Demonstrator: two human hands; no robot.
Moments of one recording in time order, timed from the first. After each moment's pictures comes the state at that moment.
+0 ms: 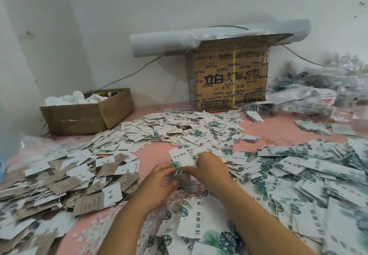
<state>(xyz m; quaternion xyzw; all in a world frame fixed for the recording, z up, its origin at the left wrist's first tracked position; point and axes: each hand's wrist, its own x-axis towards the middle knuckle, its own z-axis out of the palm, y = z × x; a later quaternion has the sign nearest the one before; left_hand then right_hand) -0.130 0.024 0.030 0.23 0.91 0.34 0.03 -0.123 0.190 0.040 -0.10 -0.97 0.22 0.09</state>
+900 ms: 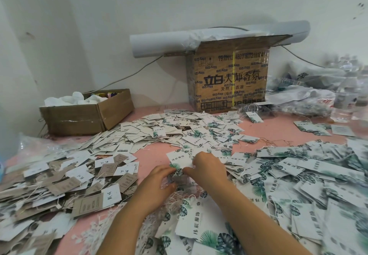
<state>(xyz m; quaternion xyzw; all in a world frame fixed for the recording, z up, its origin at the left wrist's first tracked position) -0.134 0.022 0.024 0.25 0.91 0.33 0.00 -0.123 0.184 0.041 -0.08 -0.97 0.19 0.13</state>
